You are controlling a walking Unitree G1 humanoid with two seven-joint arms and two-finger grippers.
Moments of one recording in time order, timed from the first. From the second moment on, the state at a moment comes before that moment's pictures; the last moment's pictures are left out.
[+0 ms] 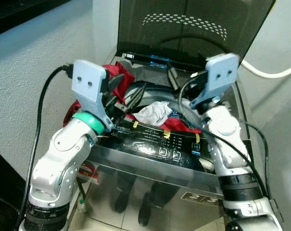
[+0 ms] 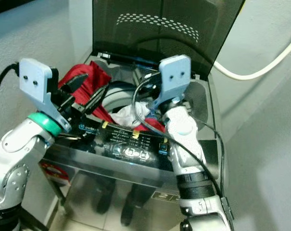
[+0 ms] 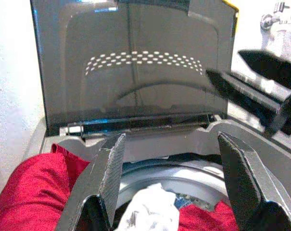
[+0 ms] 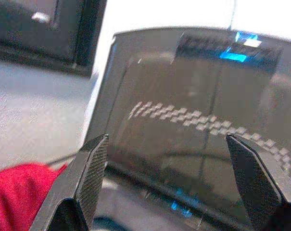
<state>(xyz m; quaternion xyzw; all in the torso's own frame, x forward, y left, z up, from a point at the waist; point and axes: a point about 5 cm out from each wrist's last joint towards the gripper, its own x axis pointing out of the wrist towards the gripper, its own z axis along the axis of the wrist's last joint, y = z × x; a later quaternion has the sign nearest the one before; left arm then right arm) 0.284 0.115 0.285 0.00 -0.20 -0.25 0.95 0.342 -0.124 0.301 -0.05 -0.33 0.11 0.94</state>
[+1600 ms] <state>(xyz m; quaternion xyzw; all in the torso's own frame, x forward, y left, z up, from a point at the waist) 0.312 0.130 0.263 -0.05 -0.17 -0.16 0.97 0.331 -0.093 0.258 0.01 -0.27 0.13 0.95</state>
